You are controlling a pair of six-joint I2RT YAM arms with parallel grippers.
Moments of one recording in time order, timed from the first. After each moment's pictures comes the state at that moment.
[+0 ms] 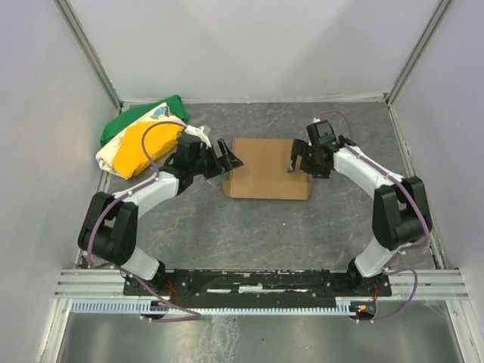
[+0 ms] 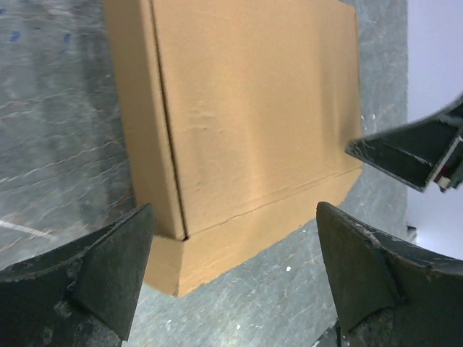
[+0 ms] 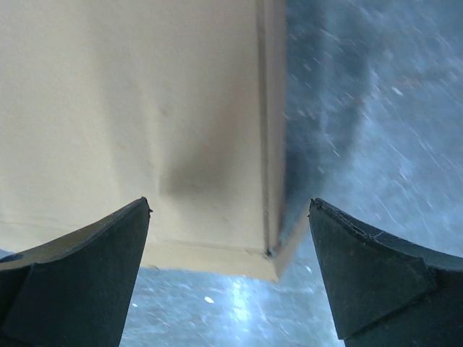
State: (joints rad) left arm -0.39 1.57 0.90 0.10 0.35 -0.69; right arm 0.31 1.71 1.23 -0.54 -0.03 0.50
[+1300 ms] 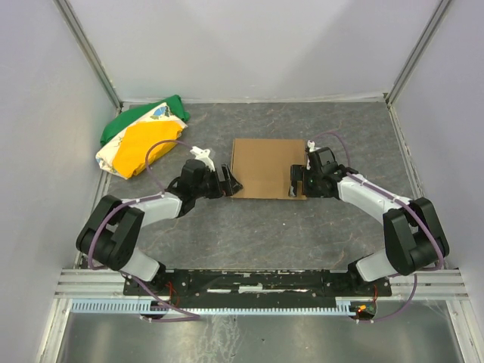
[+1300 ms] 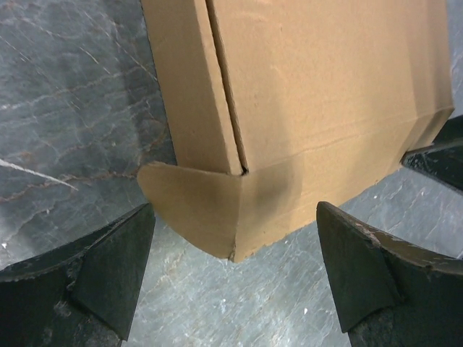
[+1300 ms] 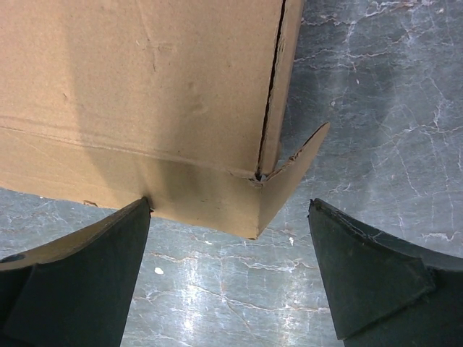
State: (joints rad) left arm -0.46 1.51 0.60 0.34 0.24 -0.59; right arm 0.39 1.47 0.83 -0.35 -0.03 0.38
